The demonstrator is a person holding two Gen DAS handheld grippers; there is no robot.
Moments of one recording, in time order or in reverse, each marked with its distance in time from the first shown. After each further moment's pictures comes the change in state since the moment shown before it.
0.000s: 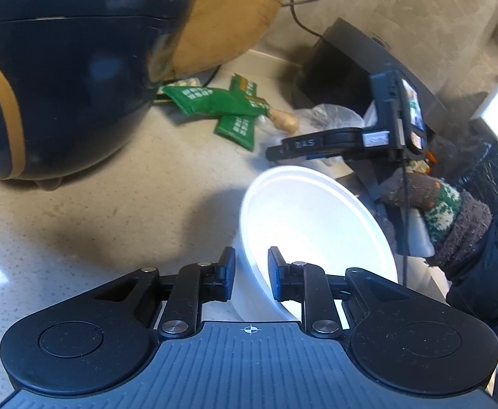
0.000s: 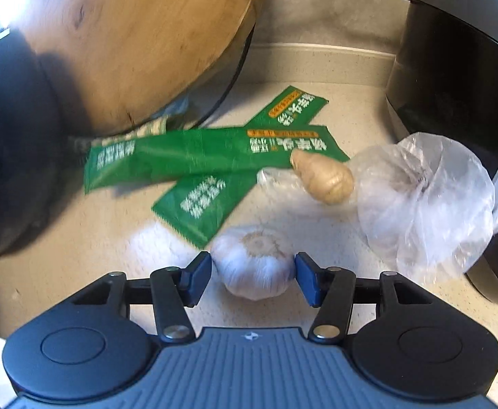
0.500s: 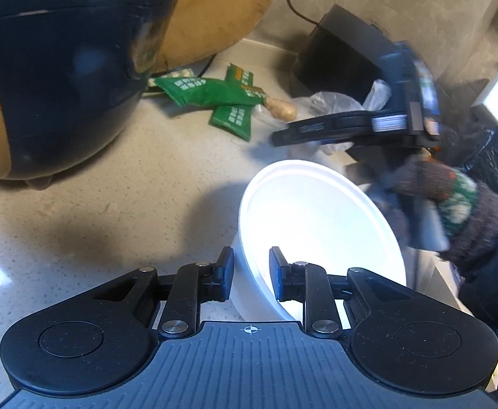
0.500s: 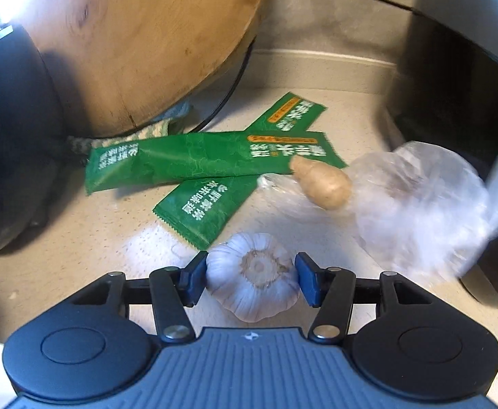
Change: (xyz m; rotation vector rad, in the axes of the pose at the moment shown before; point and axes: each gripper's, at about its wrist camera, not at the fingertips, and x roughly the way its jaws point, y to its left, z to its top) left arm 0.011 -0.004 0.002 0.022 0.041 0.007; right arm -0.024 -0.003 -0.003 0.020 -0.033 -0.009
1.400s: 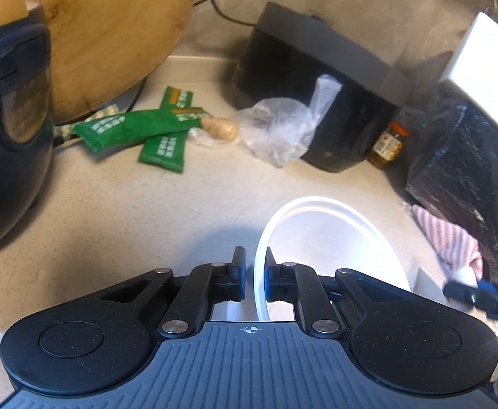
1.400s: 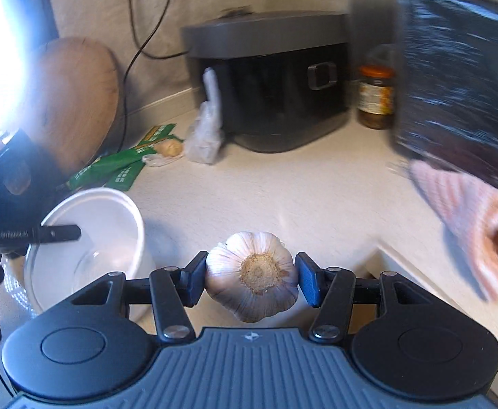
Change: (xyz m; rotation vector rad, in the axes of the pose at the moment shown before) left arm 0.026 -0.061 0.023 0.156 -0.048 -0.058; right arm -0.226 -0.060 -0.223 0.438 -0.222 -0.210
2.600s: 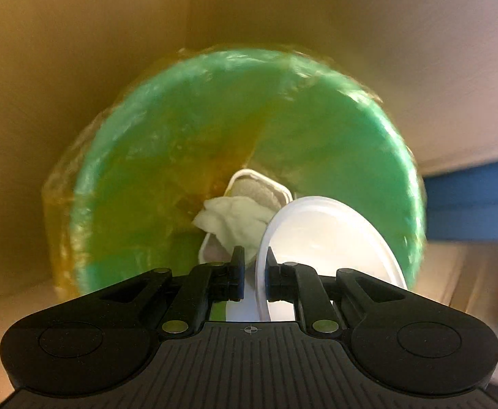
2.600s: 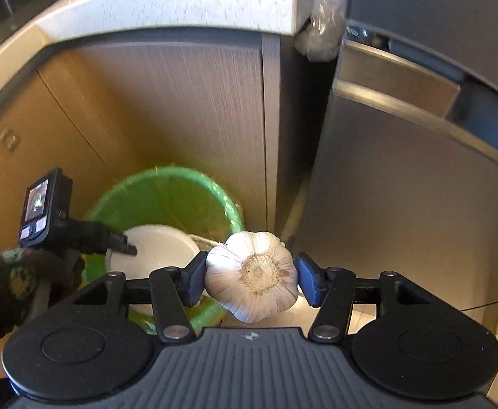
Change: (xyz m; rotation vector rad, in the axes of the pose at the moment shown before) left arm 0.277 -0.208 -0.396 0.244 0.784 0.002; right arm -0.149 -0.206 -0.333 0.415 0.307 -0.452
